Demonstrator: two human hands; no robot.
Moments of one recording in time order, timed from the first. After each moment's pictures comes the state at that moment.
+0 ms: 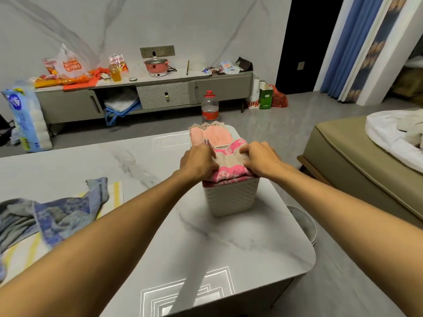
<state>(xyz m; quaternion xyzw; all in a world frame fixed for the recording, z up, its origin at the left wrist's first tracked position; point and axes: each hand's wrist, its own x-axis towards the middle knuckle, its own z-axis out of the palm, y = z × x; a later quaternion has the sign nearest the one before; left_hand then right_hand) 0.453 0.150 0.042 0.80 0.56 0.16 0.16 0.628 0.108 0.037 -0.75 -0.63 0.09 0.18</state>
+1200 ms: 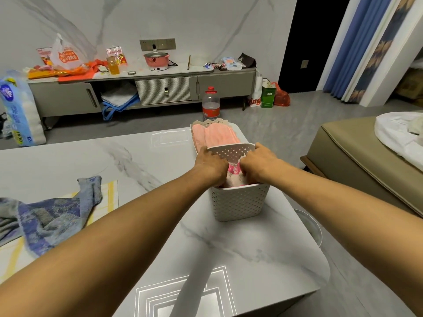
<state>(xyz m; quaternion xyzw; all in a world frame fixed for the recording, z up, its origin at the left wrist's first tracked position) 0.485 0.180 0.009 0.88 0.44 -0.13 -0.14 0.613 0.142 0.026 -0.62 -0.74 -0.12 -0.22</state>
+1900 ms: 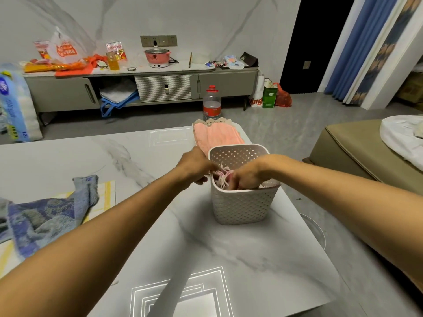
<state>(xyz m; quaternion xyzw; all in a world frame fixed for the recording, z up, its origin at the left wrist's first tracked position) 0.434 0.180 0.027 0.70 0.57 0.18 0.39 0.593 0.165 0.021 -0.60 -0.69 0.34 -0.22</state>
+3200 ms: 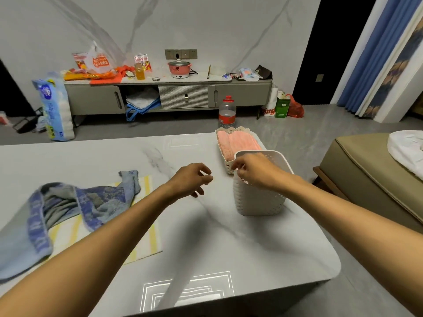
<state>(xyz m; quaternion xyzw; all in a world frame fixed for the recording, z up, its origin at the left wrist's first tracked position) 0.324 0.120 0.046 0.72 0.53 0.18 0.42 0.531 0.095 0.068 -0.64 -0.75 0.11 0.12</state>
